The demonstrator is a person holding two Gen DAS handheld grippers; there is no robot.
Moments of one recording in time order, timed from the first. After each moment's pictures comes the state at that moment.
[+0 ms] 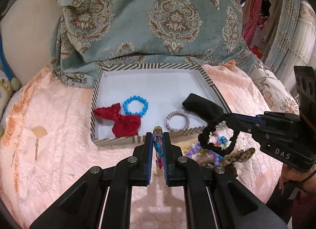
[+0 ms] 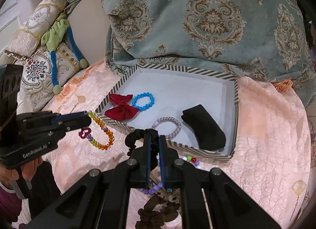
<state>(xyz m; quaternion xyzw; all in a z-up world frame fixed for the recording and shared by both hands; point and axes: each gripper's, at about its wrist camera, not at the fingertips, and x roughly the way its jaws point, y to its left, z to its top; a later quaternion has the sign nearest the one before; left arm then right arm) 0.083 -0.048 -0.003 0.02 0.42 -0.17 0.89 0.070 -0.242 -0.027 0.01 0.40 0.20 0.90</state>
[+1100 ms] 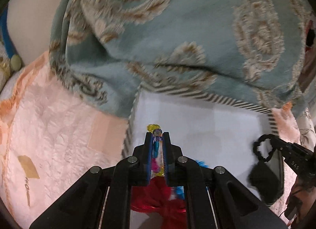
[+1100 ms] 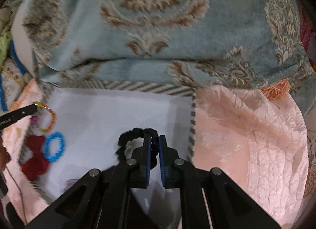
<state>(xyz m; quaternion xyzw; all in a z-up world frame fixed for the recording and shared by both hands) 0.278 0.002 -0.070 -0.07 0.47 -0.06 0.88 0.257 -0.308 -0.095 0.01 0.45 0.06 0.89</state>
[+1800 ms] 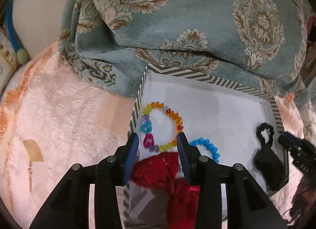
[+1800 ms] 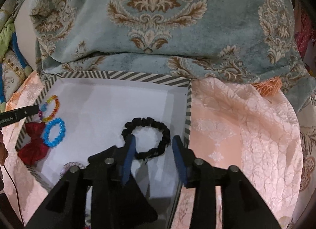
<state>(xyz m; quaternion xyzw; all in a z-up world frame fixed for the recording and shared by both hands) 0.244 -0.002 -0.066 -0.04 0.48 -0.04 0.88 0.213 -0.304 -0.079 0.00 0.44 0.06 0.90</state>
